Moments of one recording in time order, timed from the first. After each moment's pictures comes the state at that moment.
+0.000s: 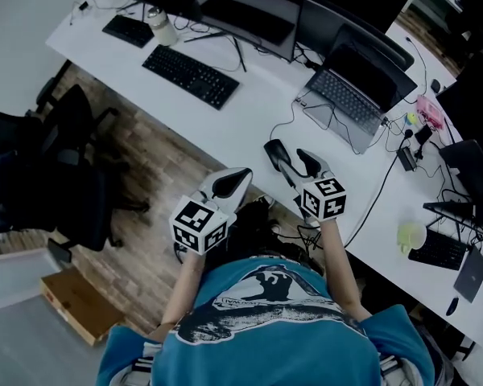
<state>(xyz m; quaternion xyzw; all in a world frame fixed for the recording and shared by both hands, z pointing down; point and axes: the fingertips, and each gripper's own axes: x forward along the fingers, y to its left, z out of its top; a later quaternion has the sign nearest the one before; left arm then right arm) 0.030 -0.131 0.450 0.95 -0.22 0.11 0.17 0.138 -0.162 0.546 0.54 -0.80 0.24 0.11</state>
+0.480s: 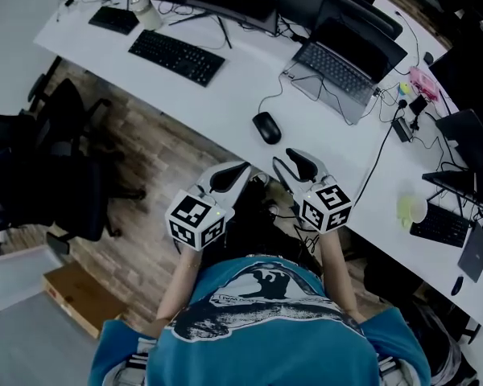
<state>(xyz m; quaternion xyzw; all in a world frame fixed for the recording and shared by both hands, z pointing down) 0.044 -0.074 0.462 0.96 -0.19 0.13 0.18 0.117 -0.080 0.505 0.52 -0.82 0.23 0.05</state>
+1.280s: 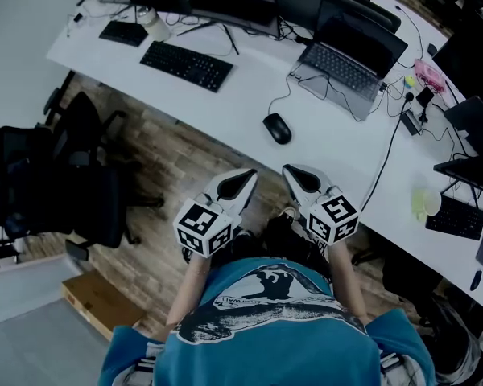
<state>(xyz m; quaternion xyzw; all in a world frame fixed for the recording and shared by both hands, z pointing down) 0.029 -0.055 0.453 0.96 -0.19 0.14 0.16 0.090 -0.048 0.493 0.51 -0.83 0.22 0.02</state>
